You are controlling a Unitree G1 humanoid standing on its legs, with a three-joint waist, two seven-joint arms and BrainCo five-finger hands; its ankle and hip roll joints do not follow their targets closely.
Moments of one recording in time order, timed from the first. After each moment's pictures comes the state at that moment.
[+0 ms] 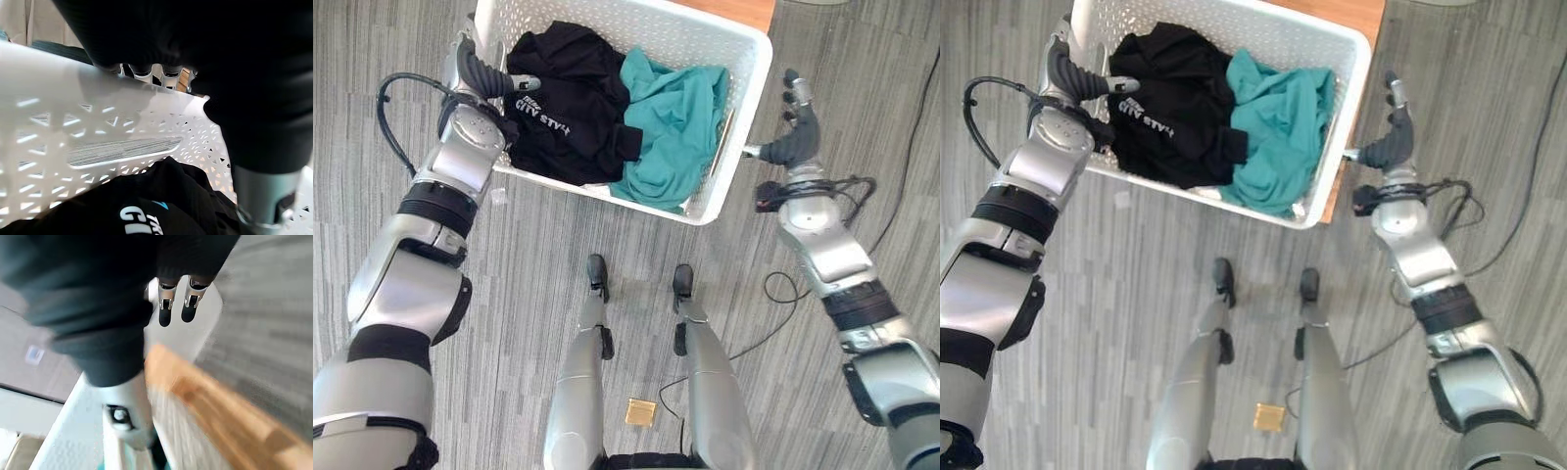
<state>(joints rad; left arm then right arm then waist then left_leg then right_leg) -1.34 0.62 -0.53 0.92 -0.16 0.18 0.36 -0.74 -0.71 0.24 0.20 0.24 0.11 -0.43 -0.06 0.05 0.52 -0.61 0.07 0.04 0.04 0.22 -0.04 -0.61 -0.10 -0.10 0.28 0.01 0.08</state>
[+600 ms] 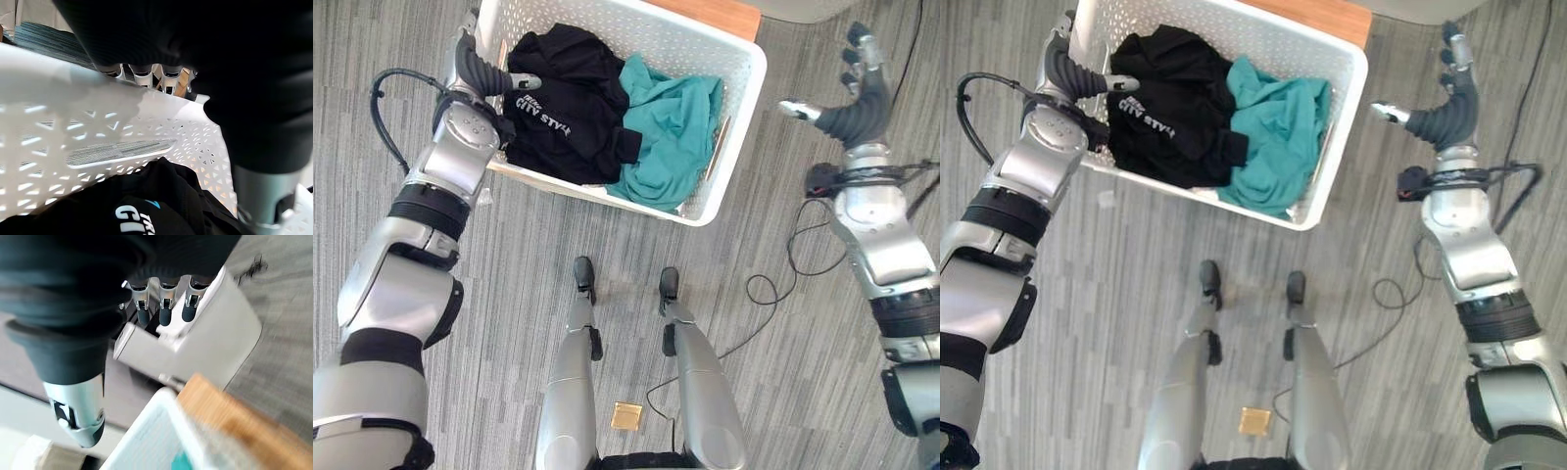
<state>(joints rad) -1.32 0.66 -0.53 0.86 -0.16 0.18 0.33 -0.78 -0.69 0.22 0.10 0.26 0.08 -0.39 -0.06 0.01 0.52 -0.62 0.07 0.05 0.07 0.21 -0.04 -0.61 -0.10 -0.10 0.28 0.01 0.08</state>
